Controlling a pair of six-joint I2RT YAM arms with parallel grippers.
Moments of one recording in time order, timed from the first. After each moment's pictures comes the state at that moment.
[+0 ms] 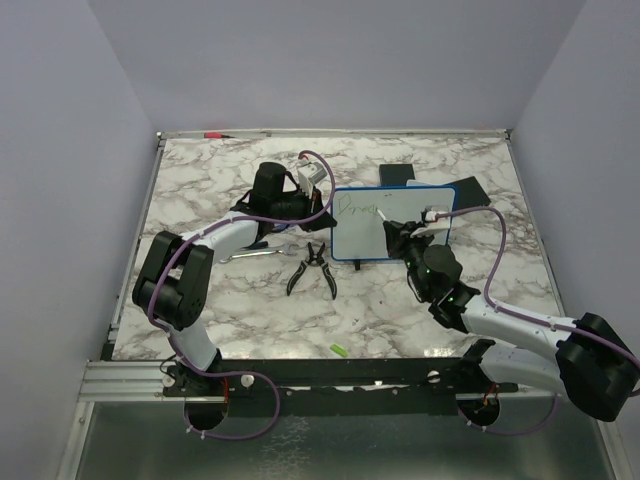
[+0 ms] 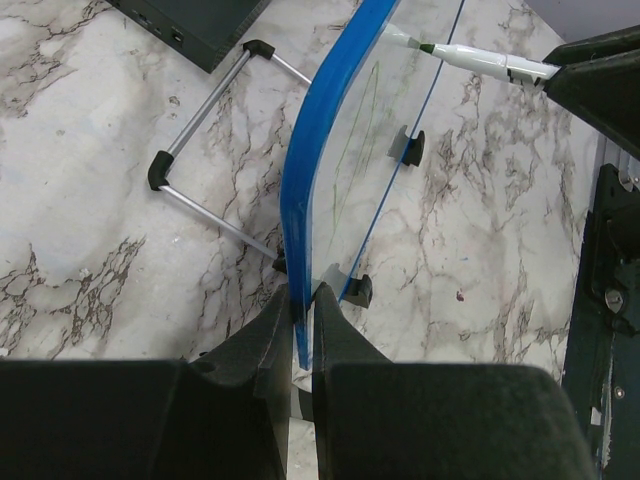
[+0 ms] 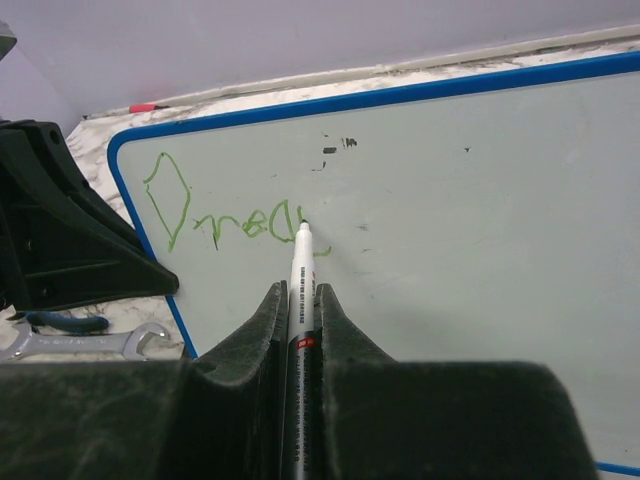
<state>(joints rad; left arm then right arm) -0.42 1.72 1.05 0.17 0.79 -0.08 0.74 1.10 0.39 0.70 0.51 0.28</state>
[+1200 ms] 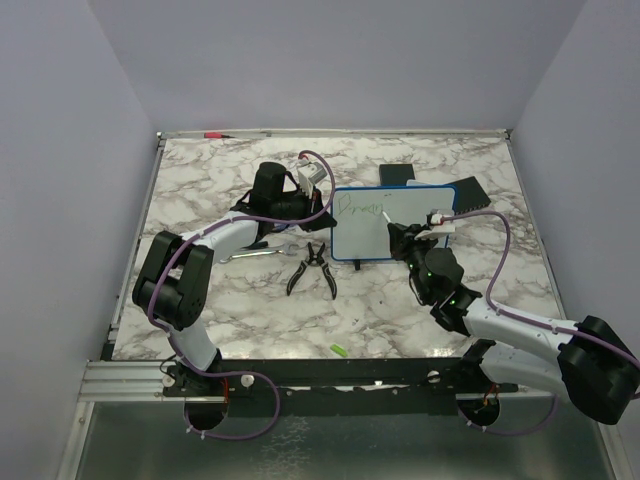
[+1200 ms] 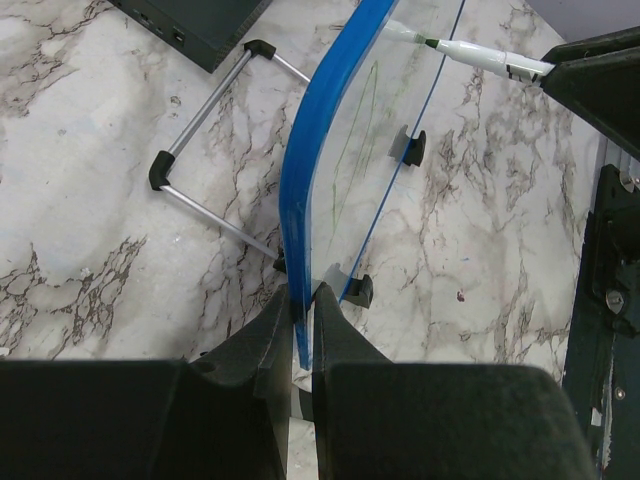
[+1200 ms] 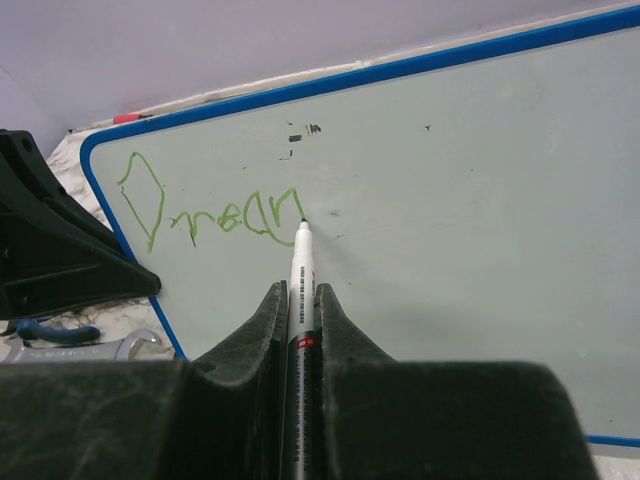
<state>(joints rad) -0.42 1.72 1.05 0.17 0.79 -0.08 0.74 1.08 0.36 0.70 0.56 0.32</state>
